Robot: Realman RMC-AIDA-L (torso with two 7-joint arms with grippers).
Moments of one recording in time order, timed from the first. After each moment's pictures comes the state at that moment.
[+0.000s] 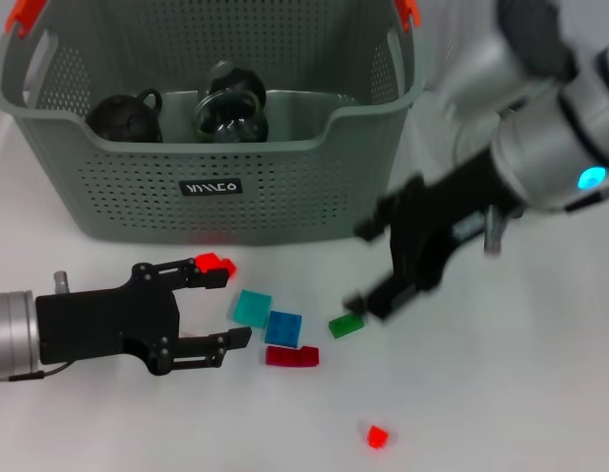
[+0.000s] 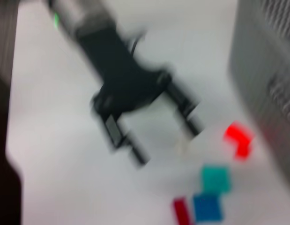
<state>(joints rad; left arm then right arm) -0.41 -2.14 0.57 0.72 2.13 1.67 -1.10 0.77 2.10 -1.35 -1.35 -2.31 -1.68 2.19</state>
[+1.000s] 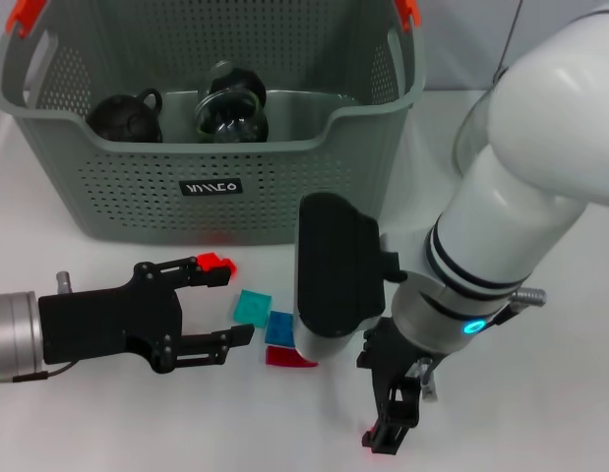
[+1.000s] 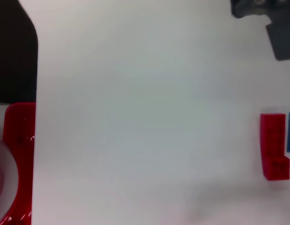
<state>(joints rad) -0.41 -2.14 0.57 0.71 2.12 1.66 -1.10 0.86 2.11 -1.96 -1.19 -2.42 -1.50 2.40</state>
